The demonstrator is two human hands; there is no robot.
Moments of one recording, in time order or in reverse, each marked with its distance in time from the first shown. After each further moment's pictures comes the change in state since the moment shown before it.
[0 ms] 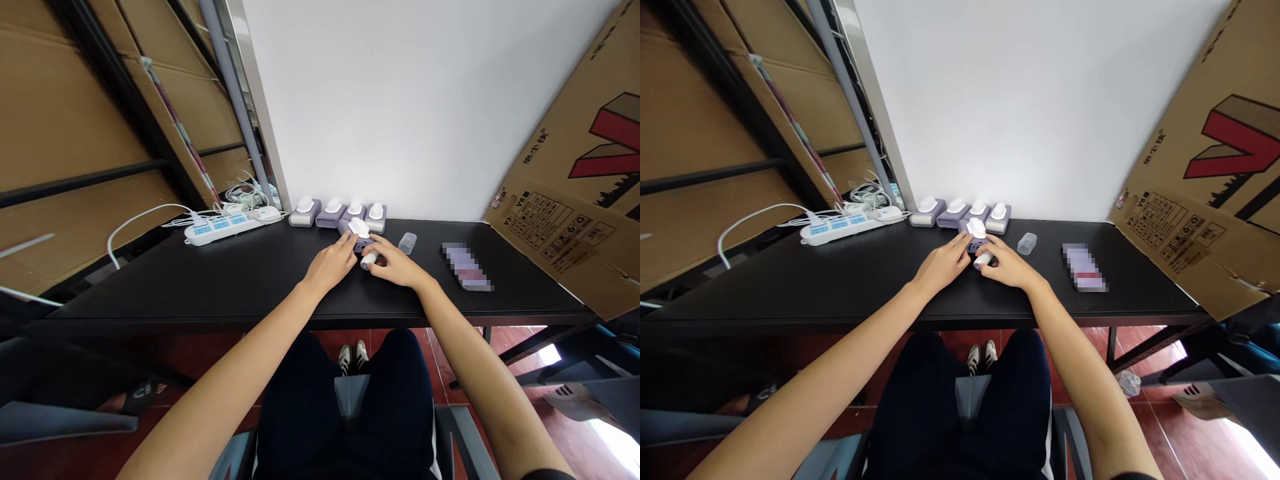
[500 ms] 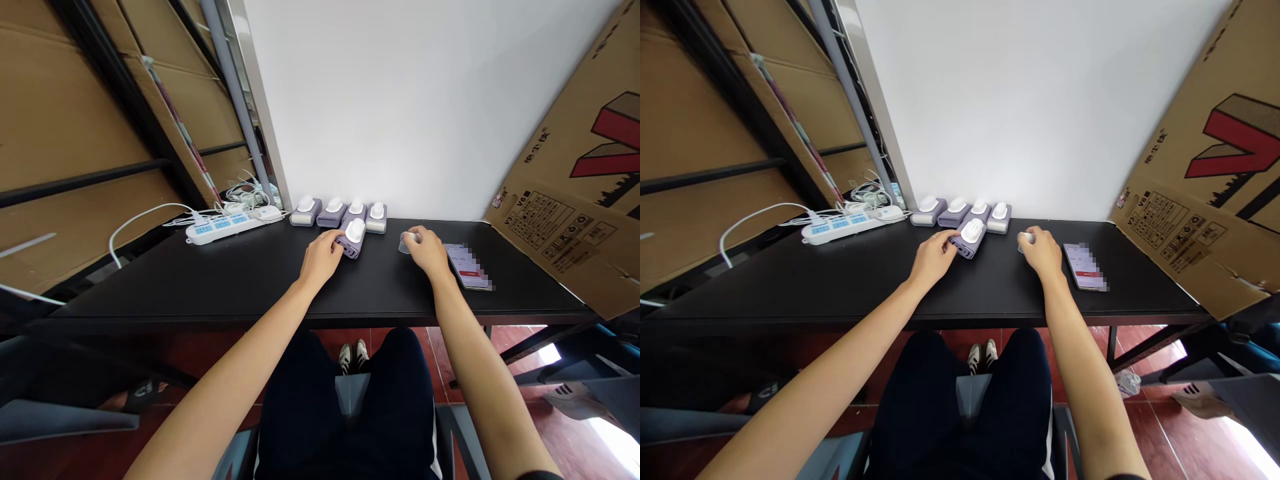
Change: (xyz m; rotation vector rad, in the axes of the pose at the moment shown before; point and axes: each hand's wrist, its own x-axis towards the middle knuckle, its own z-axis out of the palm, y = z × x) left_hand 0.002 -0.022 0.001 -0.414 0.236 -0.253; right_hand -0.010 0.008 -0.044 -0.486 0.491 0.609
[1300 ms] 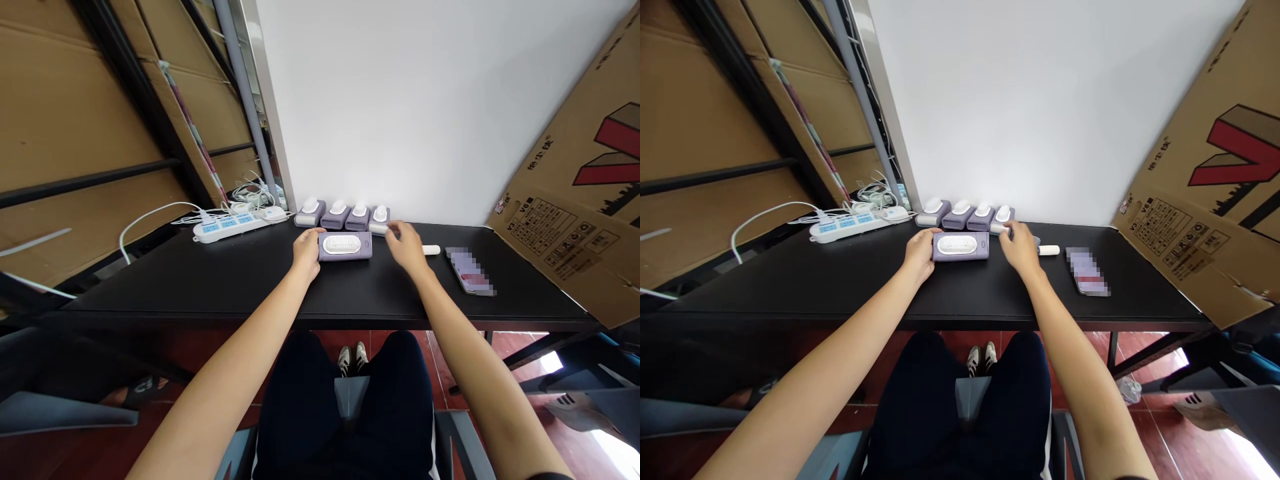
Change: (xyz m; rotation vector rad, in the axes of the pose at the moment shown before) left_hand 0.033 -0.029 0.010 -1.025 0.366 -0.703; right_hand 0.010 -0.044 0.031 0.242 -0.001 -0.230
